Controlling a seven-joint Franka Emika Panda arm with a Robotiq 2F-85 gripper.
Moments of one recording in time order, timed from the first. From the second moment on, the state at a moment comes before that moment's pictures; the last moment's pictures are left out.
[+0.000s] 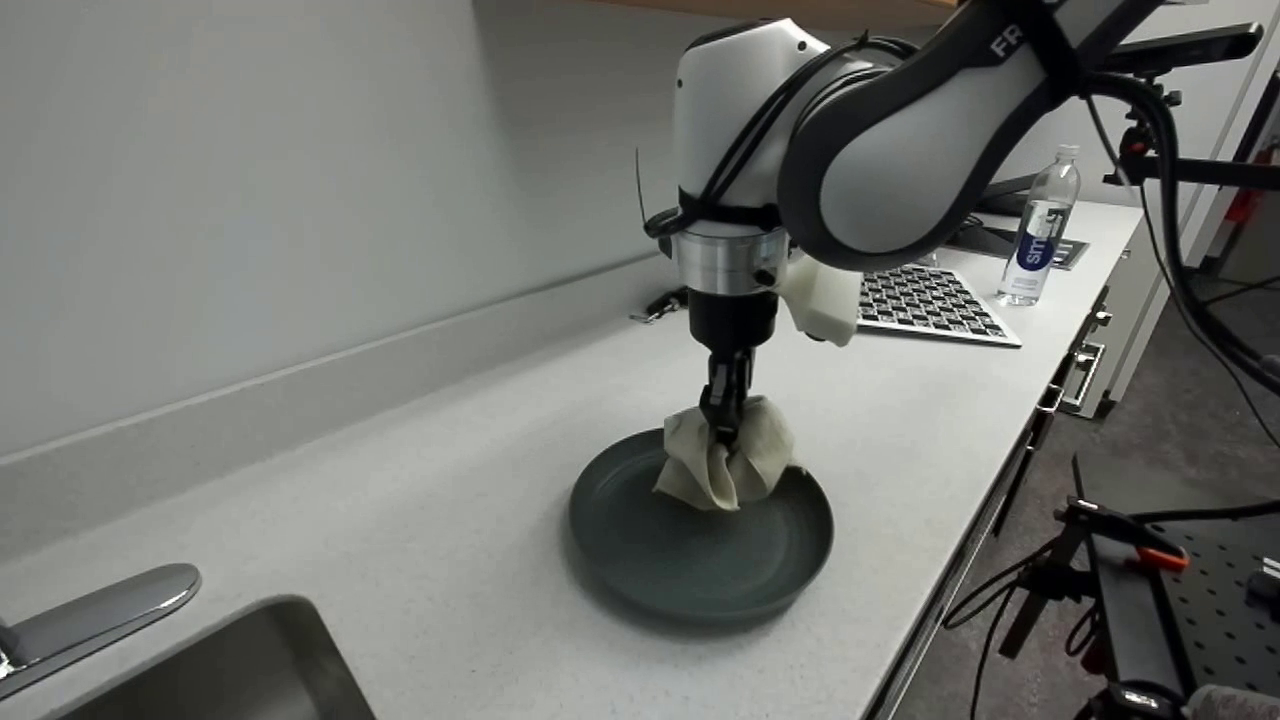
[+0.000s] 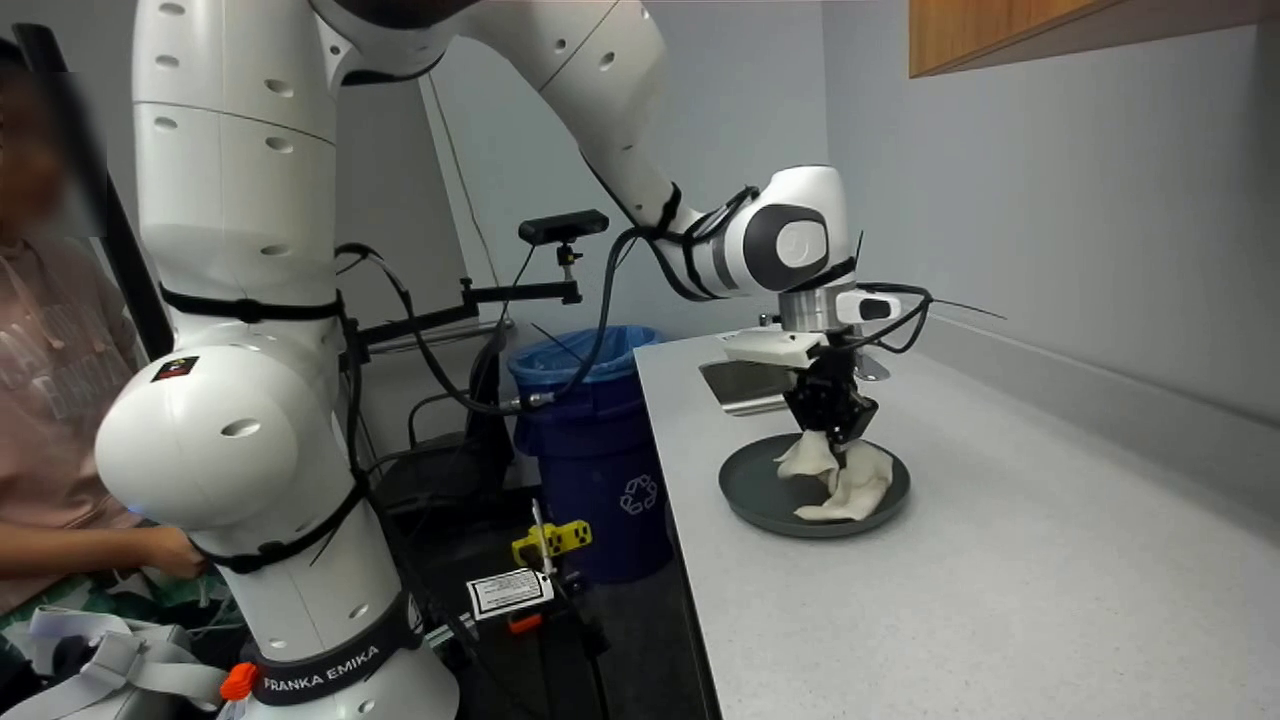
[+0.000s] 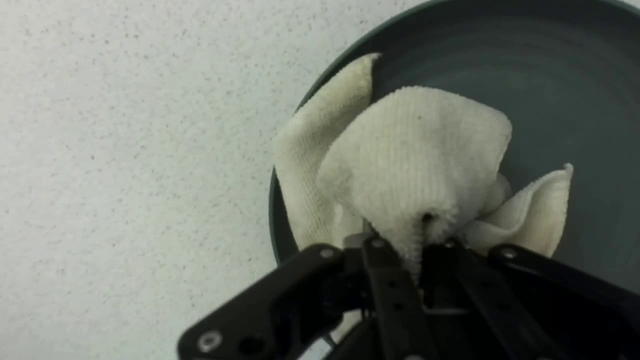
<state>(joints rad) 0.12 0.31 0.02 -2.16 -0.20 2.43 0.11</state>
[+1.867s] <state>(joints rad) 0.12 0.38 0.04 -2.16 -0.12 2.45 0.06</state>
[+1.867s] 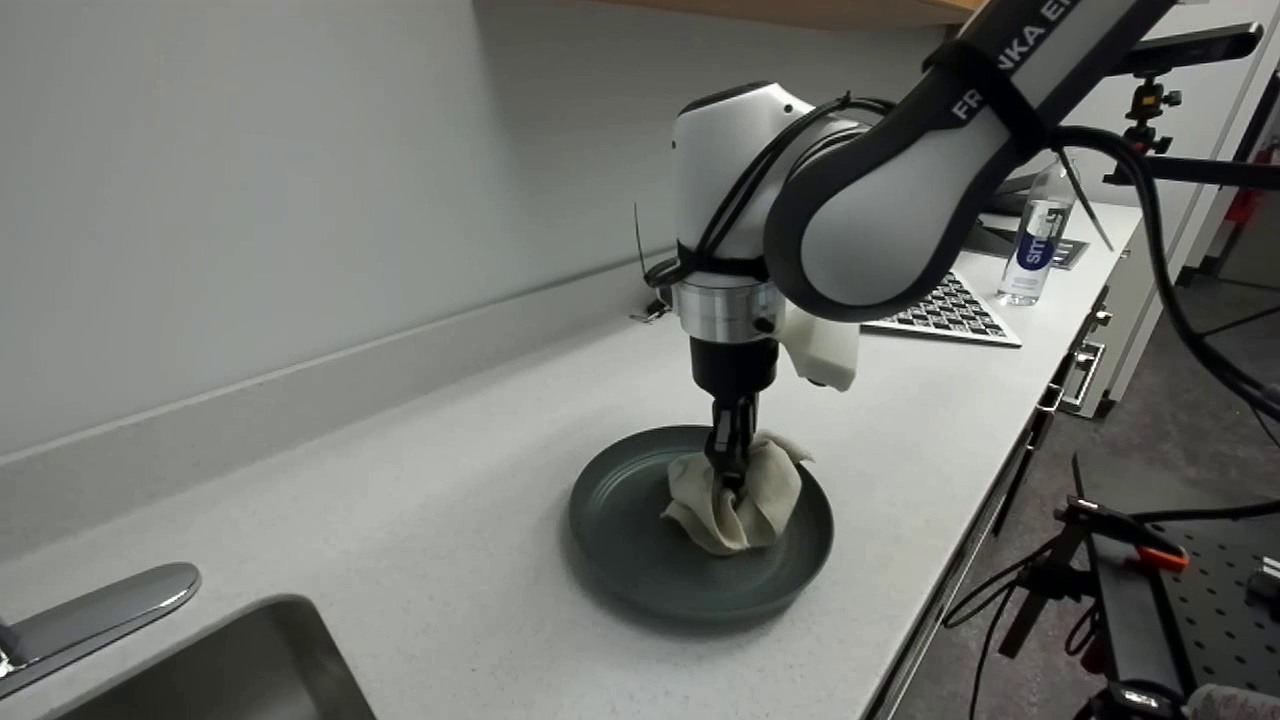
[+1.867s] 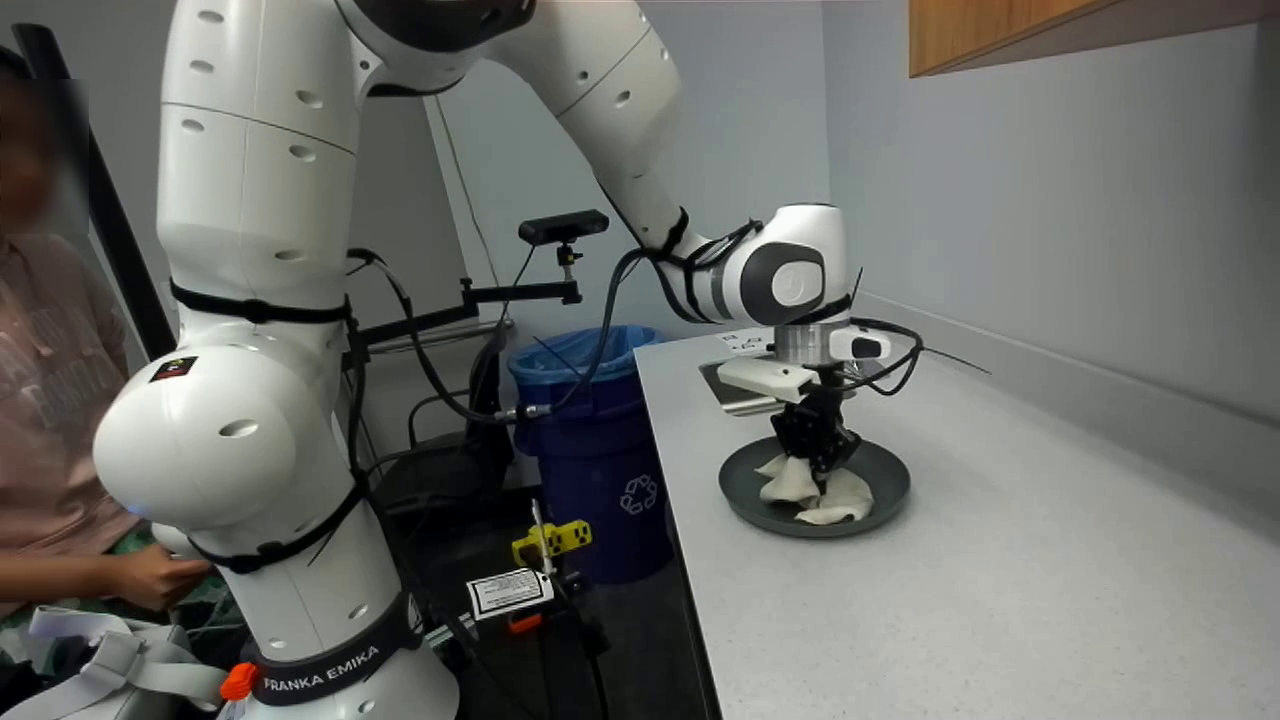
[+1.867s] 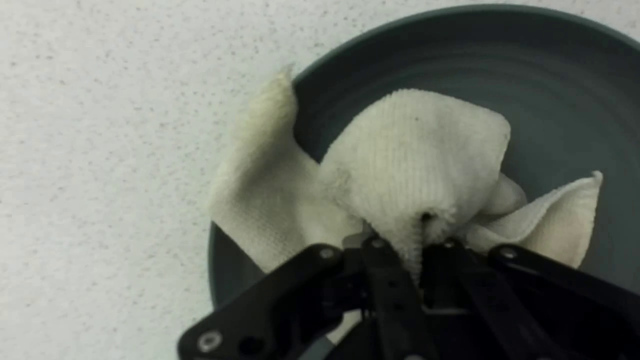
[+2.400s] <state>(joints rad) 0.15 0.45 0.01 -2.02 -0.25 2.46 0.13</state>
